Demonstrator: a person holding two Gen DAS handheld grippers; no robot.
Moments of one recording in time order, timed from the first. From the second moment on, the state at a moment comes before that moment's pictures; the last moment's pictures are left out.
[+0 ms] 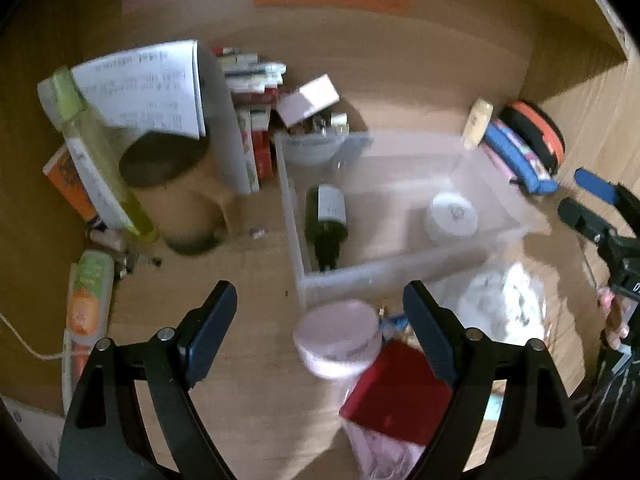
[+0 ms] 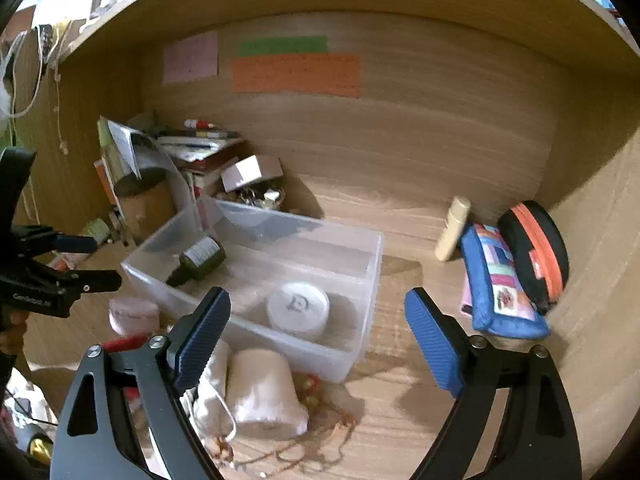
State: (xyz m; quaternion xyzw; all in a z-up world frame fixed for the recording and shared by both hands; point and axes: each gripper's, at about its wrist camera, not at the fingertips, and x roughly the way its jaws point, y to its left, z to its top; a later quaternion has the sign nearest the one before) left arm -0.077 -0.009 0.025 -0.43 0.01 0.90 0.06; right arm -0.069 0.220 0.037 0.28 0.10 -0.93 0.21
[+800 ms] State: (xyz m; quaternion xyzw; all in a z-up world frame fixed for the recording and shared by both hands) left arm -0.082 -0.019 -0.042 -0.51 -0.07 0.85 0.08; right arm -0.046 0.155 -0.027 0.36 0.16 -0.86 0.33
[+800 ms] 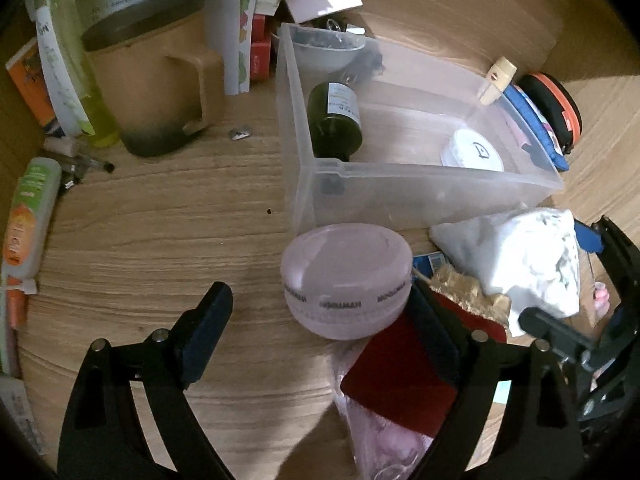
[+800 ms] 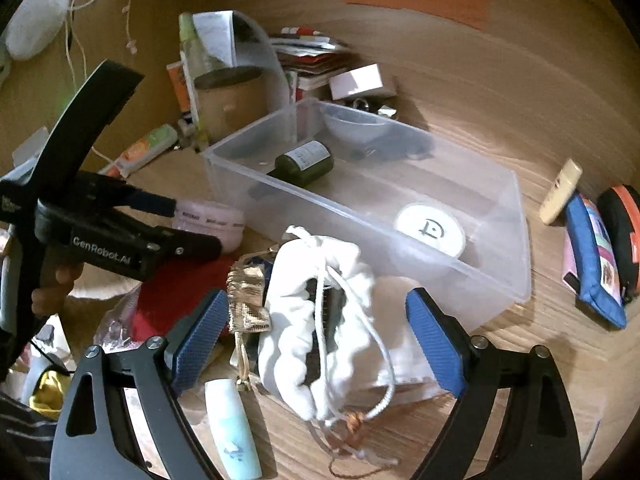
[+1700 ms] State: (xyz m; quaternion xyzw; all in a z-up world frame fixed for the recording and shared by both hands) left arm -0.079 -0.030 -0.050 -0.50 -0.14 0.85 0.10; right arm -0.051 0.154 -0.021 0.34 0.16 -0.85 0.37
